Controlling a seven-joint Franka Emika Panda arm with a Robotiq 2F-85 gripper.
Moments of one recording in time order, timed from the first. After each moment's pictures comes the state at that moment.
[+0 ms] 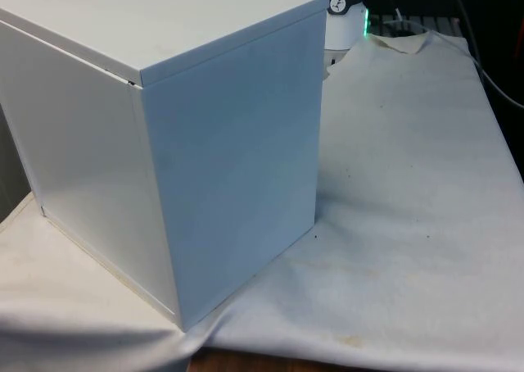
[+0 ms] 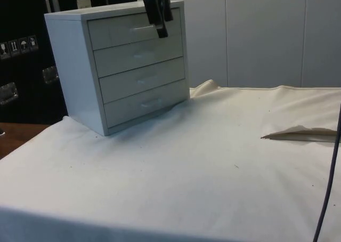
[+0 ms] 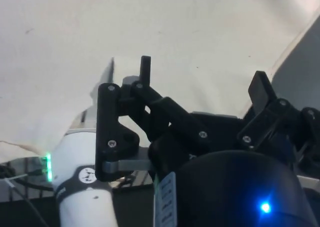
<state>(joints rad) 0.84 -0.09 -0.72 -2.11 -0.39 1.90 0.15</state>
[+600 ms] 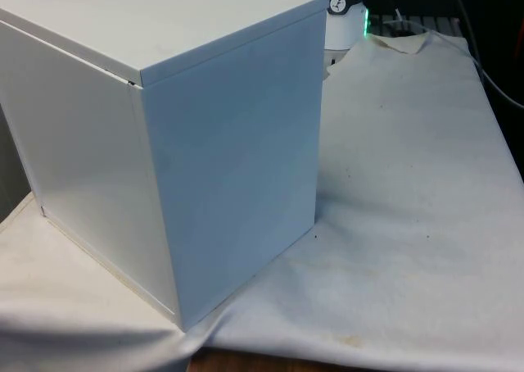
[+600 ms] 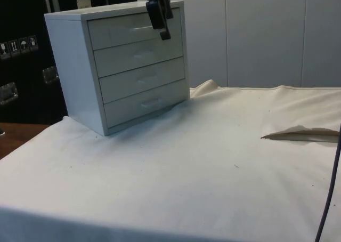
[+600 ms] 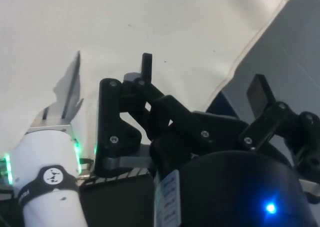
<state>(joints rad) 0.84 -0.08 -0.67 -2.12 -0.51 1.88 0.21</state>
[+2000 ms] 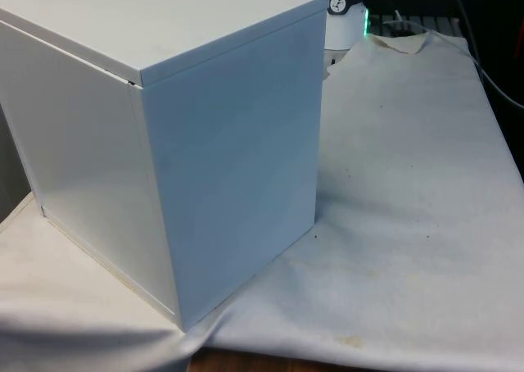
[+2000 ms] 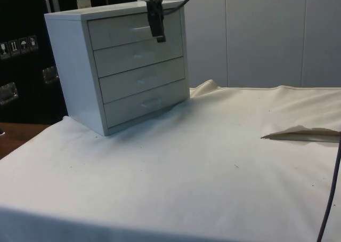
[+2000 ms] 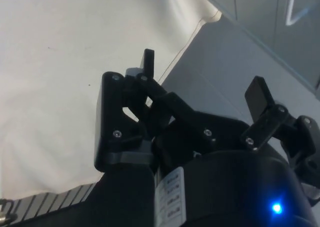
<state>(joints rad) 0.83 -0.07 -0.68 -2.19 -0.80 2.01 0.28</state>
